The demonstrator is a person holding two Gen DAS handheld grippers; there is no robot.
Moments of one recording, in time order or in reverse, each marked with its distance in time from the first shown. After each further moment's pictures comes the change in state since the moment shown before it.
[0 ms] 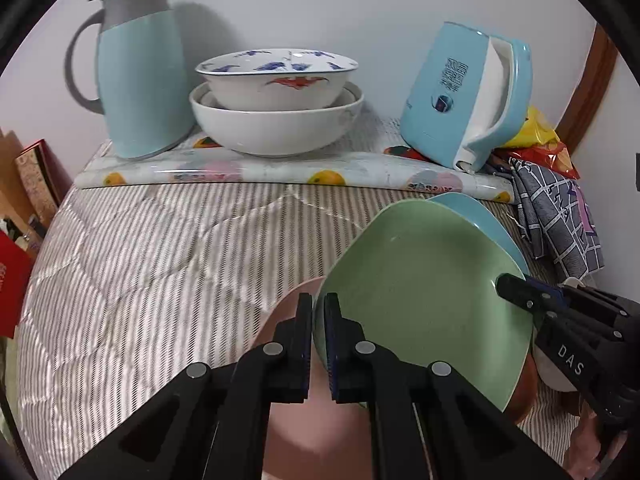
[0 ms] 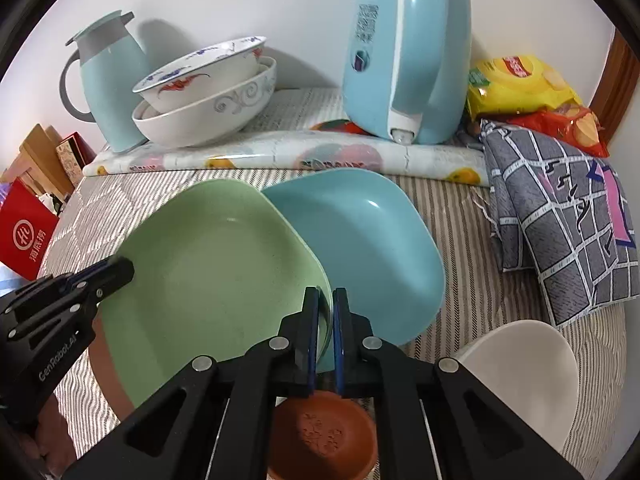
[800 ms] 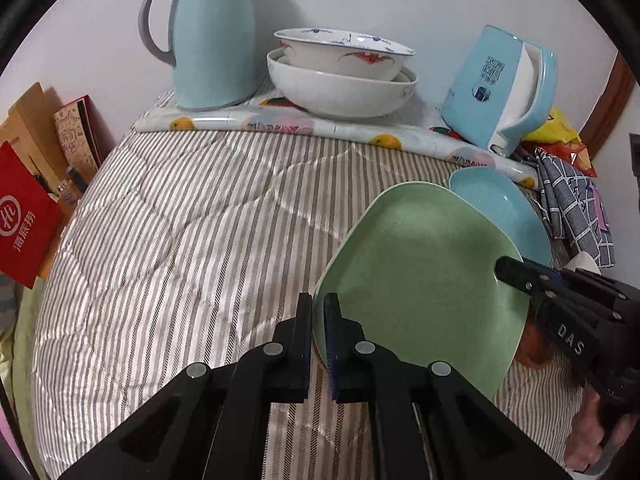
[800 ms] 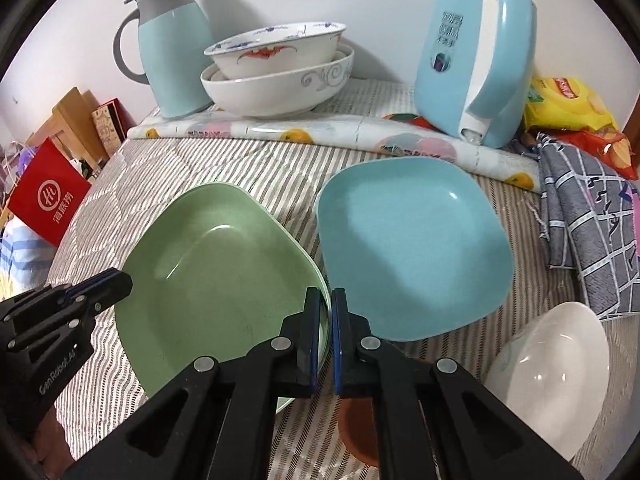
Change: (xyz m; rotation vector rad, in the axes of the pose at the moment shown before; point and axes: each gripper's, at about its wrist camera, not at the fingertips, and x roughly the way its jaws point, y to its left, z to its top) left arm -0.025 0.040 -0.043 -0.087 0.057 0.067; right arm -0.003 0.049 -0.022 -0.108 0.027 0.079
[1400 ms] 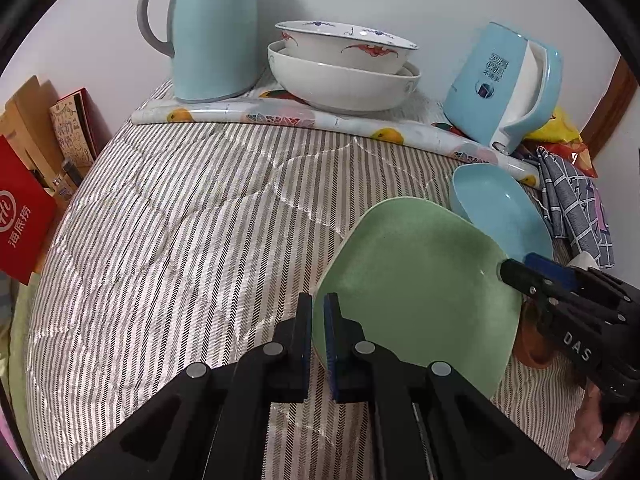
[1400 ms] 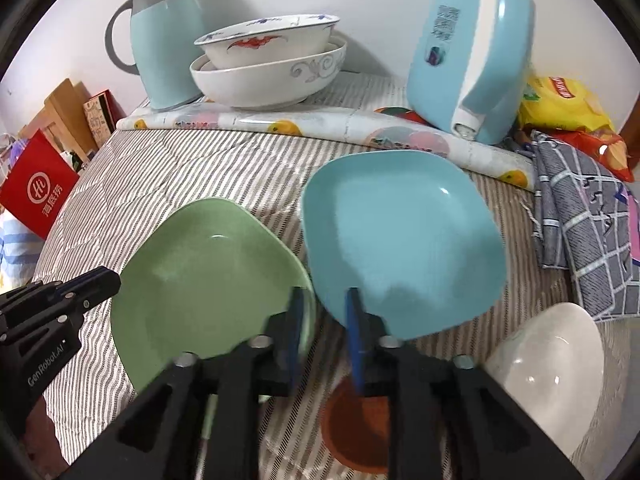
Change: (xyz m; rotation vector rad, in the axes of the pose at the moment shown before) left arm 0.002 0.002 0.001 -0.006 0.009 -0.016; right arm 0.001 -0.006 -0.004 -0.009 0.001 -0.046
